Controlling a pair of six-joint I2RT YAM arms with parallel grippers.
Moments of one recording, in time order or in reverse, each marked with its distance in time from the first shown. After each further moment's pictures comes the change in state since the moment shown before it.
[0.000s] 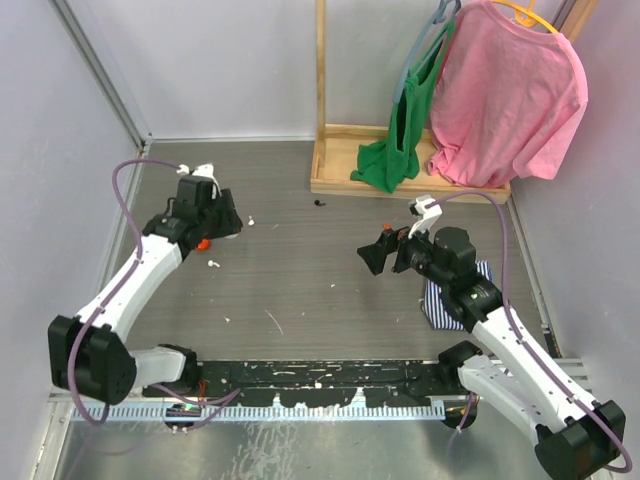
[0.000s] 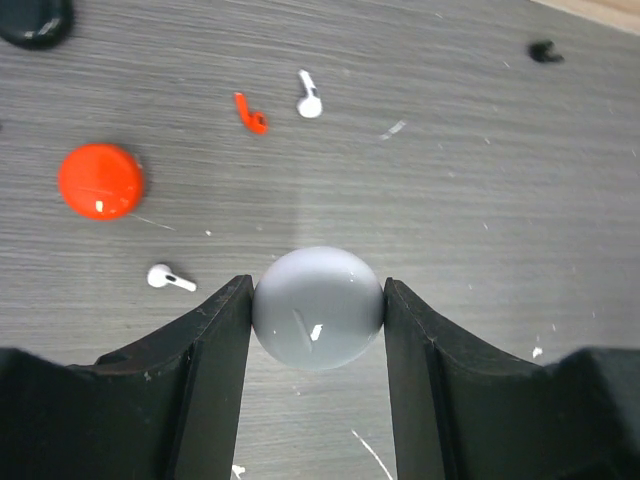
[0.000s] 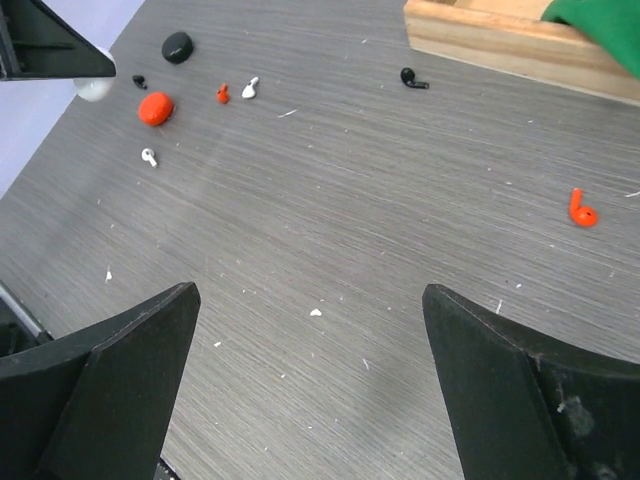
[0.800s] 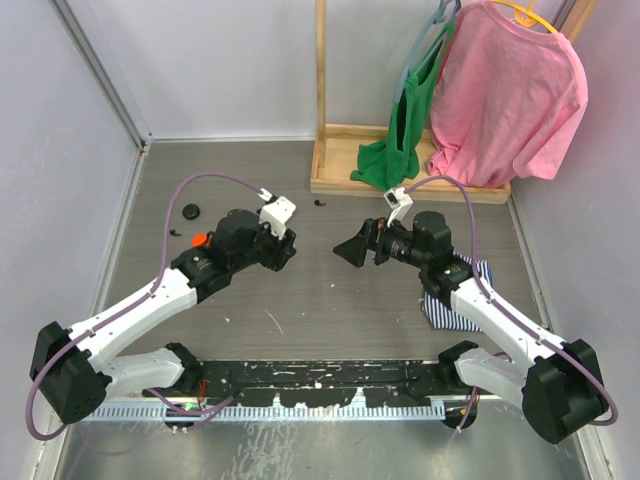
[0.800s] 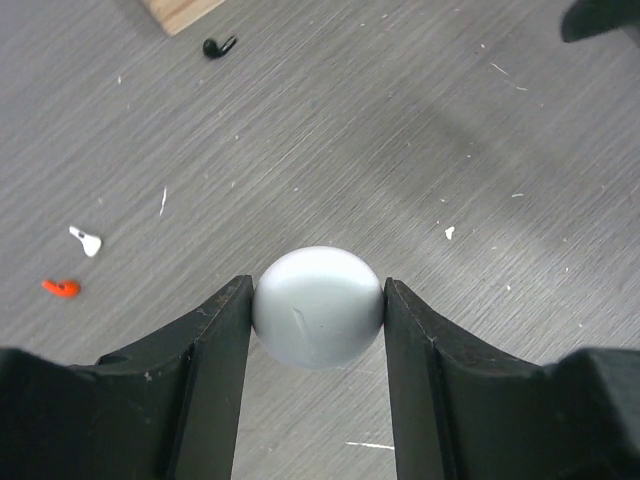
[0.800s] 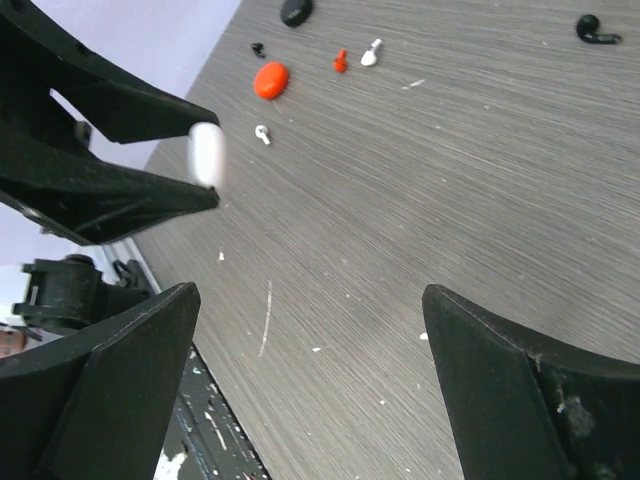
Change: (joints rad) left arm -0.467 -0.168 -0.195 0.293 0.067 0.427; right arm 0.000 0.304 0.001 0.274 -0.274 0.184
